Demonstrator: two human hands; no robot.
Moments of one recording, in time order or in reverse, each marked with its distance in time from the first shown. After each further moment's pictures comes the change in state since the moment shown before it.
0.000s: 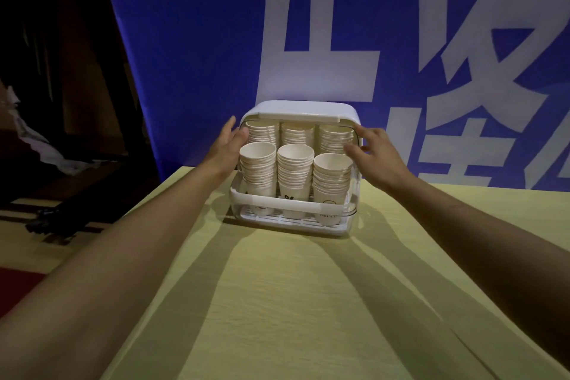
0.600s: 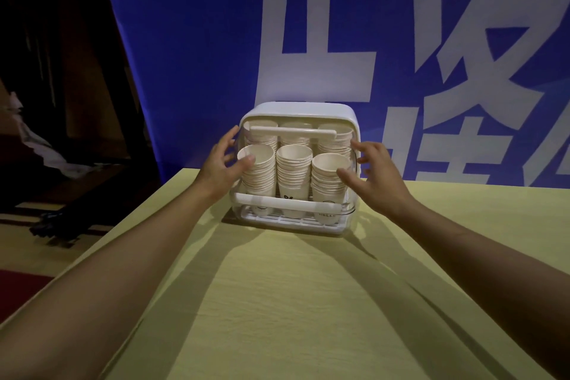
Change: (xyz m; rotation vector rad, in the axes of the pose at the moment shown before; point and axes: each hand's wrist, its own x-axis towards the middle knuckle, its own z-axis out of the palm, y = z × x) left_hand -0.029 -0.018 -0.006 -0.007 -0.015 0.132; right_hand -0.034 0.022 0.012 -0.005 0.046 -0.099
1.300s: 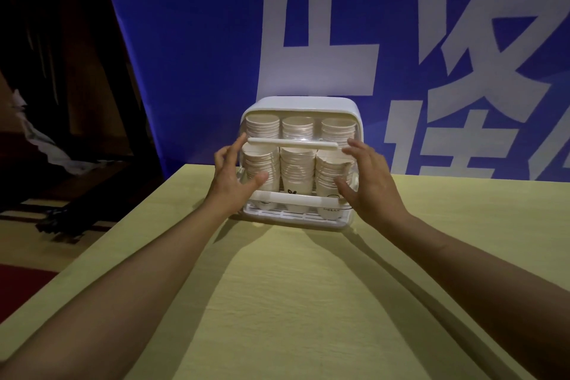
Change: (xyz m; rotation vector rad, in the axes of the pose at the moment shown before) left_hand -0.020 -0.025 0.023 0.187 0.071 0.065; right_hand -0.021 -0.001 0.022 -0.188 0.084 -0.159
